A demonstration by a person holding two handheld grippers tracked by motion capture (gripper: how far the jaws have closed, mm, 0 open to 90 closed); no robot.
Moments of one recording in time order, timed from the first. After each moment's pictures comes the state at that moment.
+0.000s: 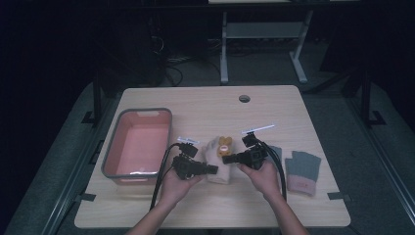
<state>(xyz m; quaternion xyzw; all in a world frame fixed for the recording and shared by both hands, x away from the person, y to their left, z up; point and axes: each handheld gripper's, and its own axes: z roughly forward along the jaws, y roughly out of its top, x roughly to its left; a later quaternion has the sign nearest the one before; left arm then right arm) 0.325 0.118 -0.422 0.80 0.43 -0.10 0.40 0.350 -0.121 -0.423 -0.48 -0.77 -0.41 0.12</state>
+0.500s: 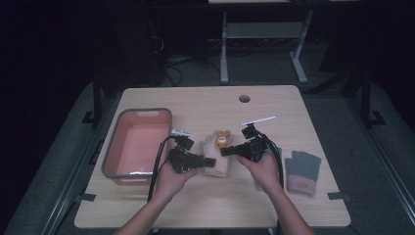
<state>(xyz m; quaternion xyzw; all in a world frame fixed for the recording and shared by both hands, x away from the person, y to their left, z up) 0.332 0.127 -0.396 0.80 0.42 -0.09 0.42 0.358 -0.118 -0.395 -0.47 -0.76 -0.43 0.12</state>
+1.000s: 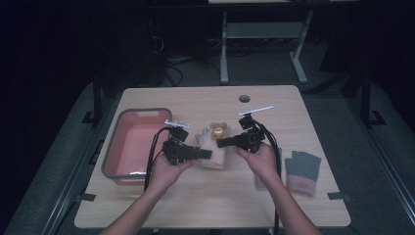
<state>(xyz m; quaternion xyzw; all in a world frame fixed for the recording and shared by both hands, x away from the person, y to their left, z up) 0.342 0.139 -0.372 0.80 0.41 -0.08 0.44 0.371 -0.110 -0.370 -0.45 -0.77 -0.44 0.12</state>
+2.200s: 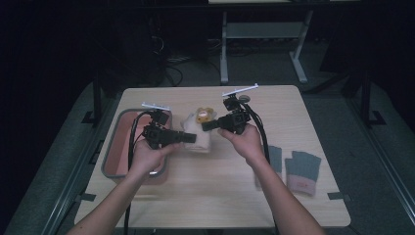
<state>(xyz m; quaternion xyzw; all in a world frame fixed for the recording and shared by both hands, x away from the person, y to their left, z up) 0.360 0.182 -0.331 0.78 0.42 -0.08 0.46 0.400 -0.071 -0.327 -0.42 -0.78 -0.45 0.11</state>
